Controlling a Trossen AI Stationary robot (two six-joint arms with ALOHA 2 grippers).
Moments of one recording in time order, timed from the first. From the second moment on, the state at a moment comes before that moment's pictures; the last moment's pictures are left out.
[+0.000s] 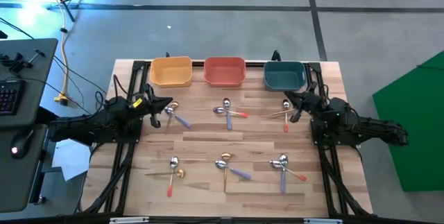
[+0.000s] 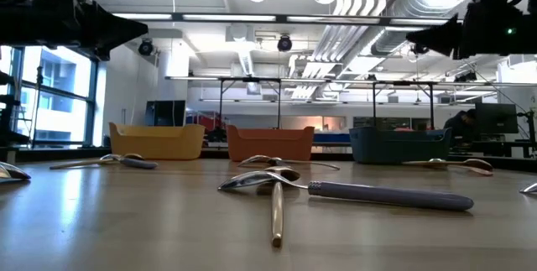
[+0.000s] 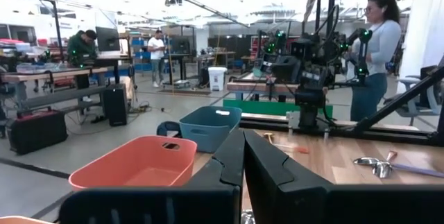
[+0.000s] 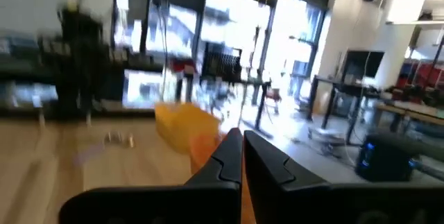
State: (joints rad) left arm 0.18 0.04 0.01 0.18 -0.14 0.03; right arm -0.21 0.06 0.01 0.26 0.26 -0.20
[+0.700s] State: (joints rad) left arm 0.18 0.04 0.01 0.19 -0.15 -0.13; right arm -0.23 0.41 0.19 0.01 0.19 0.07
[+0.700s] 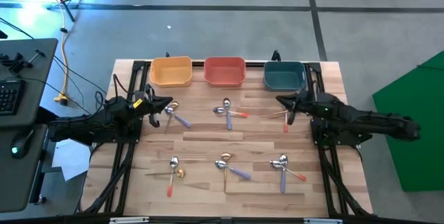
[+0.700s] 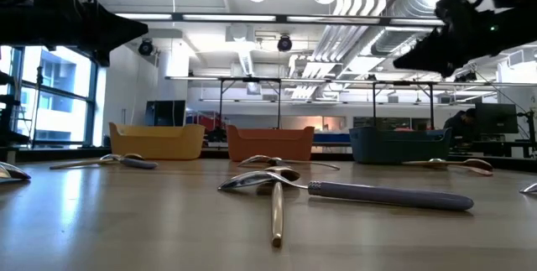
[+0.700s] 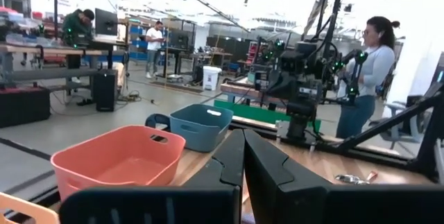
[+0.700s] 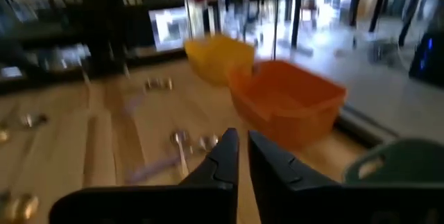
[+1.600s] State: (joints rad) left arm 0.18 0.04 0.01 0.12 -0.10 -0.18; right arm -0.27 1.29 0.68 -0.71 0.11 -0.08
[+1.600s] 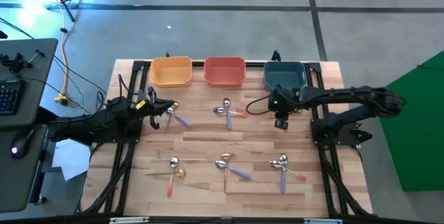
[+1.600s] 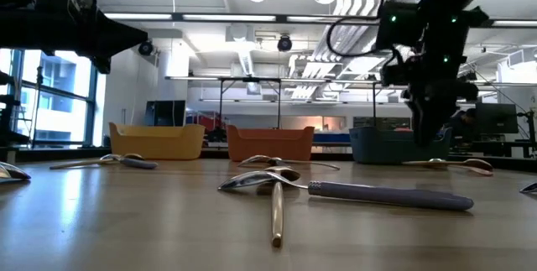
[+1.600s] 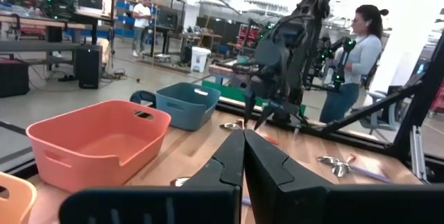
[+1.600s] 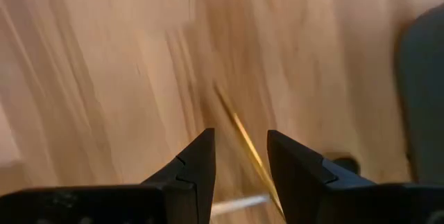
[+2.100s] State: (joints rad) left arm 0.18 0.04 0.01 0.12 -0.10 -0.17; right arm -0.34 1.48 0.73 -0.78 0.15 -0.16
